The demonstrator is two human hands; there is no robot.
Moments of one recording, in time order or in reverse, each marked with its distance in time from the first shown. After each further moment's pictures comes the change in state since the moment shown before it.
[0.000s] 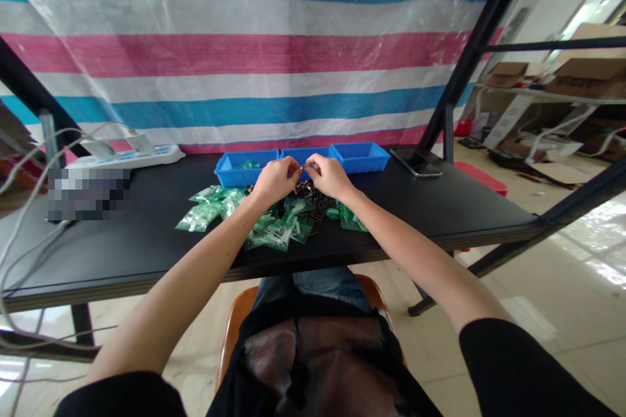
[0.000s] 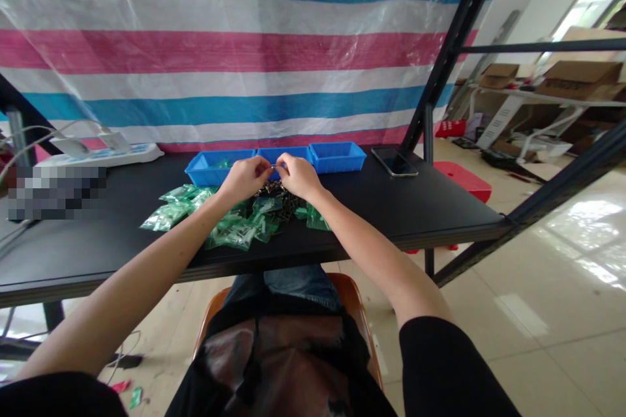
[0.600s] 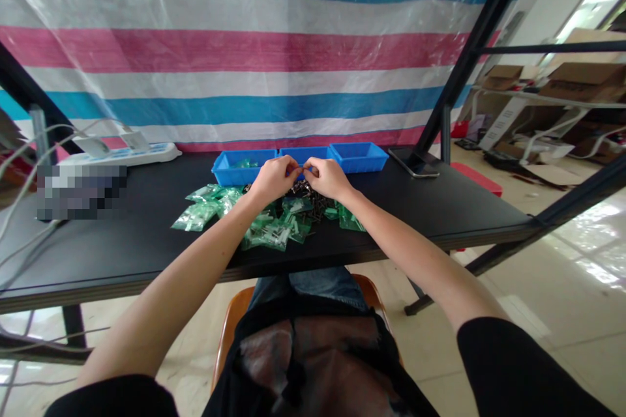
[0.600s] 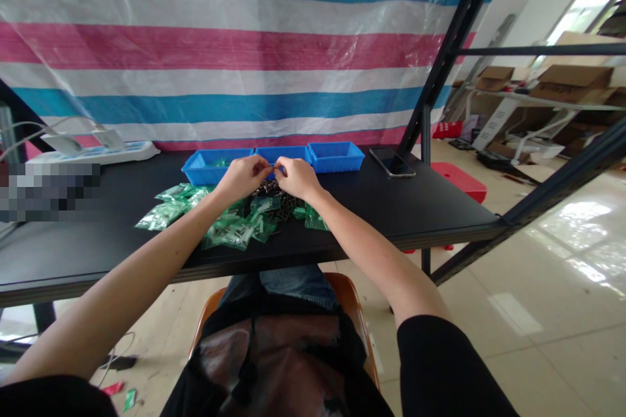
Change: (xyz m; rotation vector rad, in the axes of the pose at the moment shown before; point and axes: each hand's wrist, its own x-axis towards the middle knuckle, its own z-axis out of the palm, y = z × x) left_hand 0.001 0.001 -0.002 -0.038 -0.020 0.006; right_hand -0.003 0.000 0.000 -0.074 -0.038 -0.014
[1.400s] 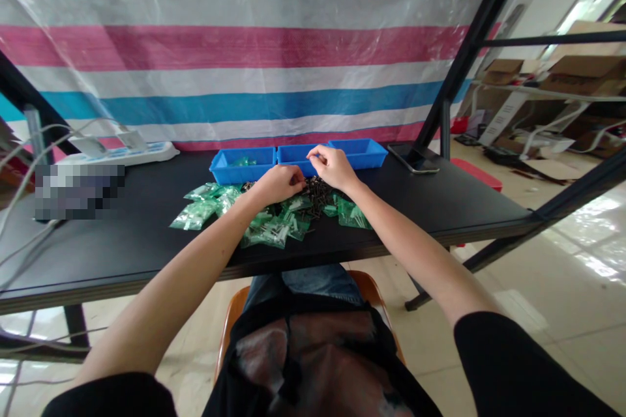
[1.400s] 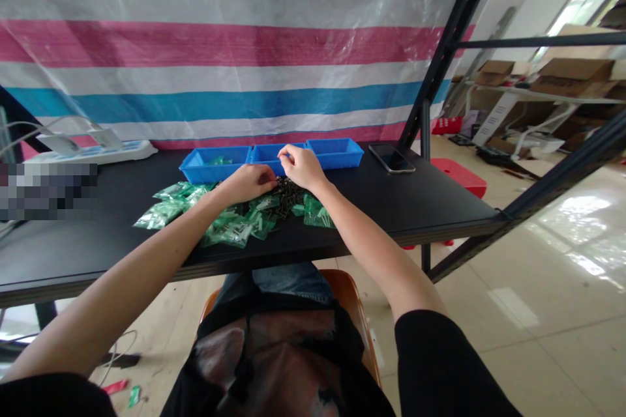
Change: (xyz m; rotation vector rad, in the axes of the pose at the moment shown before) left_hand -0.002 -0.002 0.005 0.095 -0.314 0.126; right_hand 0.005 0.014 -0.010 0.136 0.088 0.003
